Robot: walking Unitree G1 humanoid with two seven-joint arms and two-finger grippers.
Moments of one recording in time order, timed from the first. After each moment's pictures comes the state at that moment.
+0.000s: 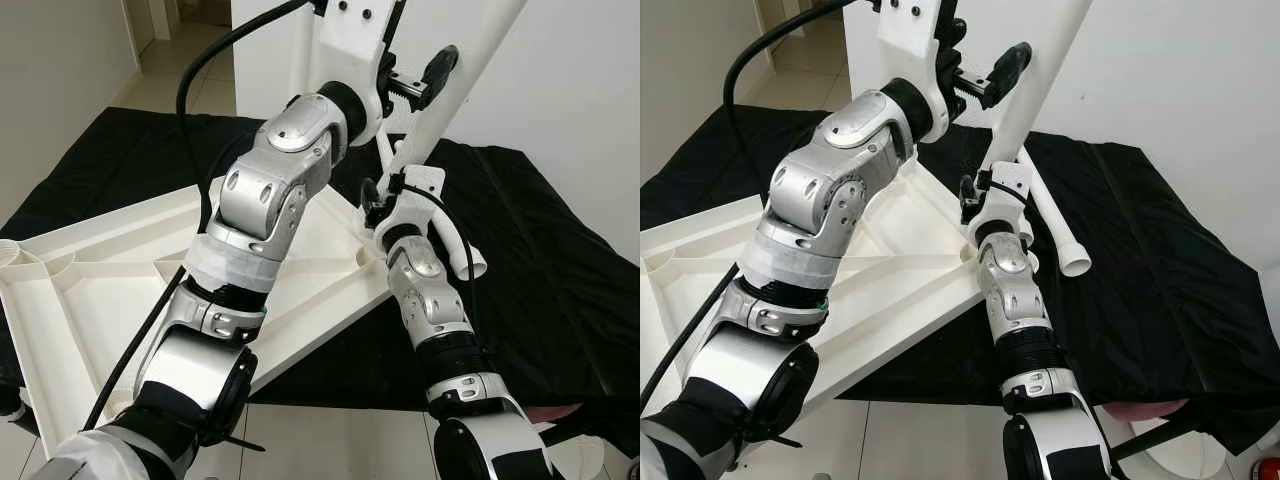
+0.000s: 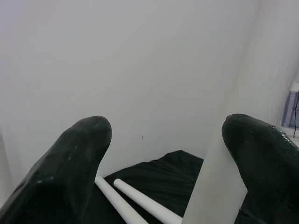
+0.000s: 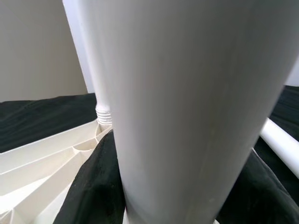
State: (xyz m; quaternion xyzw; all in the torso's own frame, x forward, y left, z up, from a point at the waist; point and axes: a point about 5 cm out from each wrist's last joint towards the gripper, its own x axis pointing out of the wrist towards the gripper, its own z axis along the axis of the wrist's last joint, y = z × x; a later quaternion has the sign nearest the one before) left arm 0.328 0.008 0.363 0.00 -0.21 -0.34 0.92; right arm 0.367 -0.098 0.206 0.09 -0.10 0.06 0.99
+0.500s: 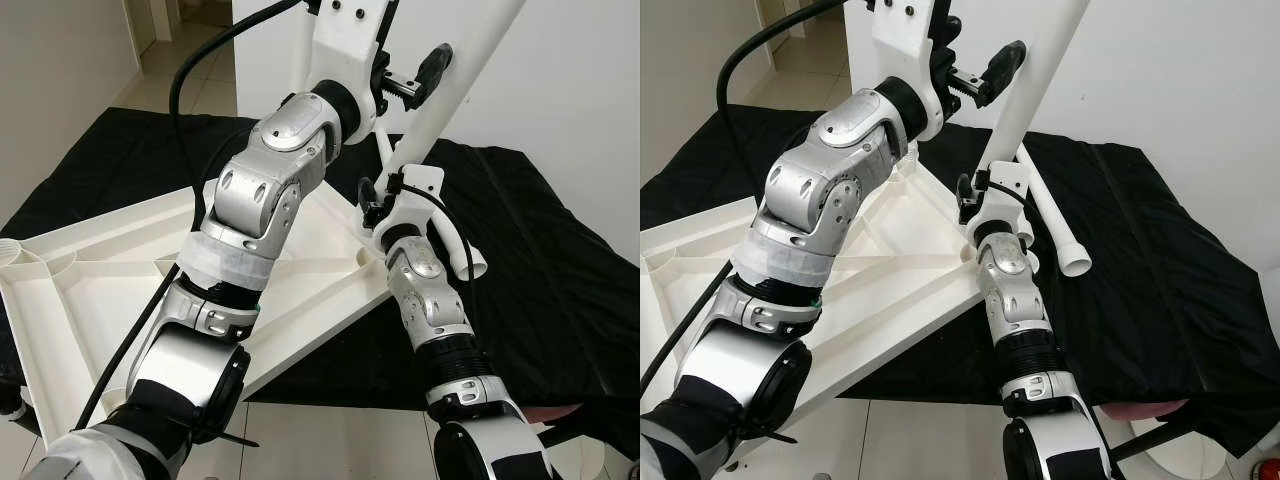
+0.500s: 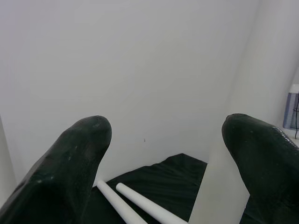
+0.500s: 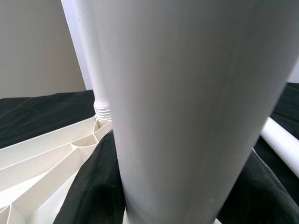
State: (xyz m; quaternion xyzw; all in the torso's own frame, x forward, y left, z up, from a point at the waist) left arm 0.327 0.009 0.362 0.00 -0.22 -0.34 0.91; right arm 0.367 -0.102 0.203 0.09 -0.09 0.05 0.99
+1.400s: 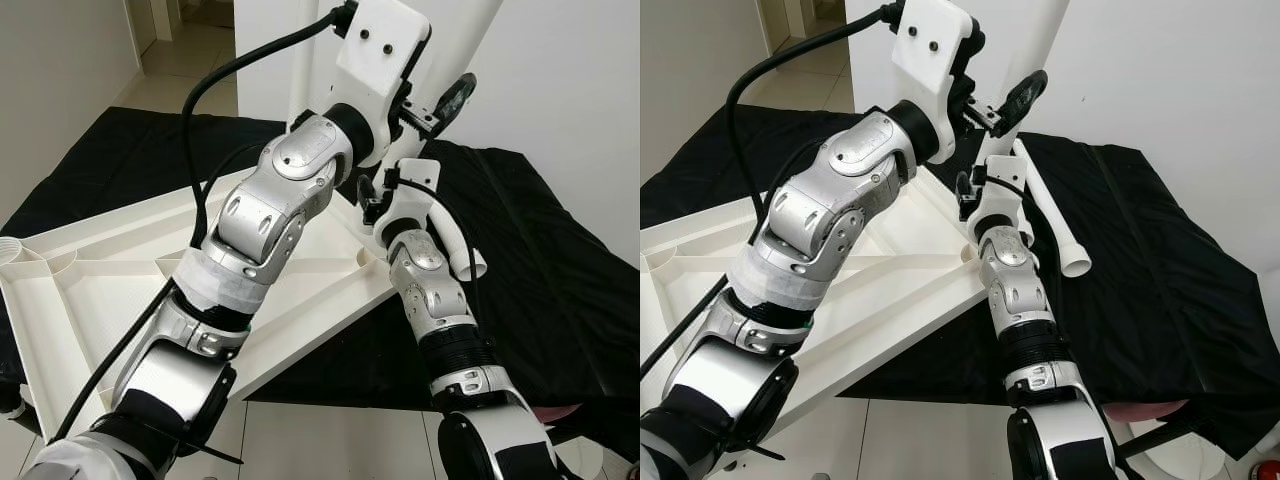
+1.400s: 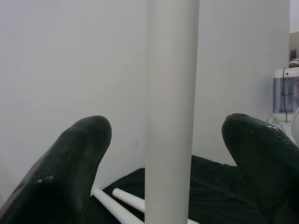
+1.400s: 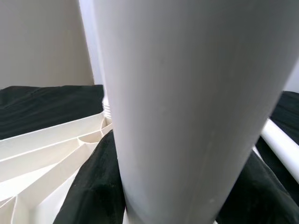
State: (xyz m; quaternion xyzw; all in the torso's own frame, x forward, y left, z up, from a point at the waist) left arm 0.310 -0.003 0.351 0.05 -0.24 -0.38 0.89; right arm 0.371 -0.095 0.208 0.05 -0.09 0.08 0.99
